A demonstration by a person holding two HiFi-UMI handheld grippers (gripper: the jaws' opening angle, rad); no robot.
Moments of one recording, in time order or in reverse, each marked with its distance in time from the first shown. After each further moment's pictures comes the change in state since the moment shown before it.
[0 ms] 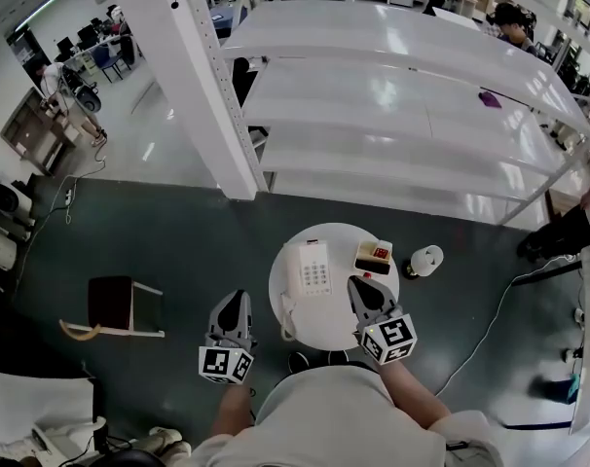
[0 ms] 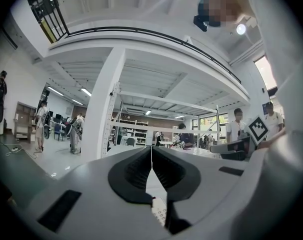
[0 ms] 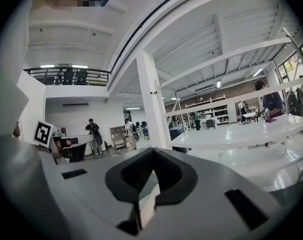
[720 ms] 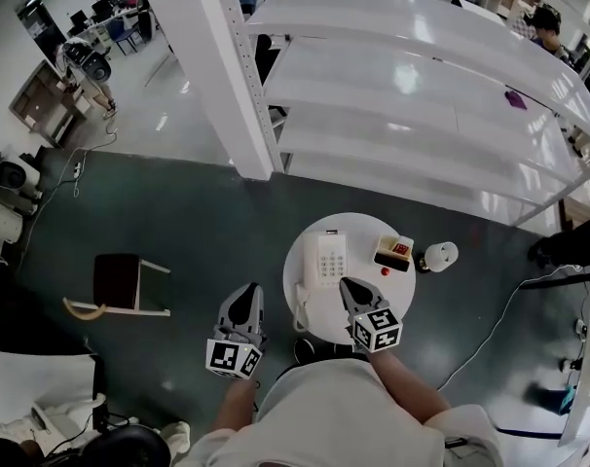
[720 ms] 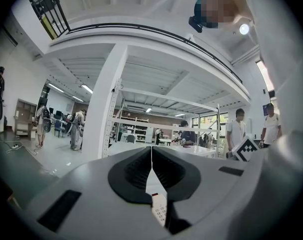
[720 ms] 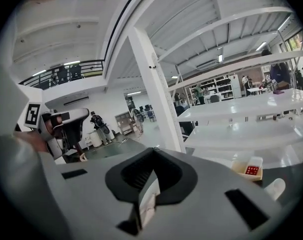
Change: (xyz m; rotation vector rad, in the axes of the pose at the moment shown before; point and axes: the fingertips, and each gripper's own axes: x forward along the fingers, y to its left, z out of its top) left arm -0.001 0.019 -0.007 -0.021 0.035 0.001; right arm 0.063 0.028 -0.098 0.123 0.226 0.071
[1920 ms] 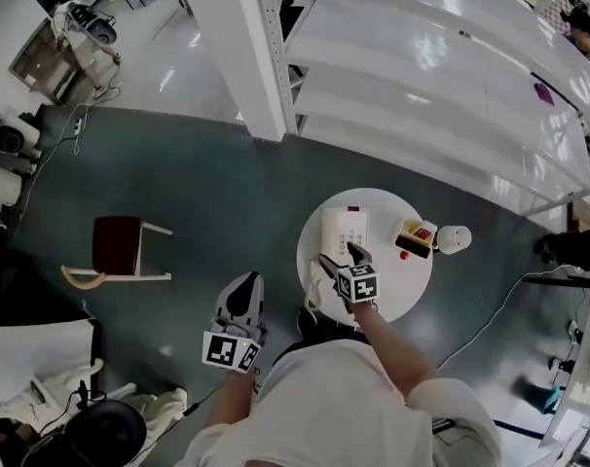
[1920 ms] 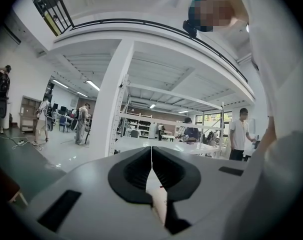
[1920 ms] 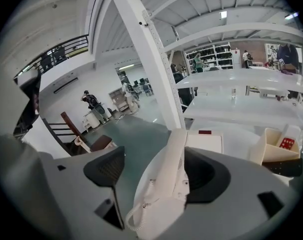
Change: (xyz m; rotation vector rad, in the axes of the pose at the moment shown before) left arm -0.021 0.041 -0.011 -0.027 0.058 0.039; right arm 0.131 -0.010 -0.104 0.060 0.337 -0.025
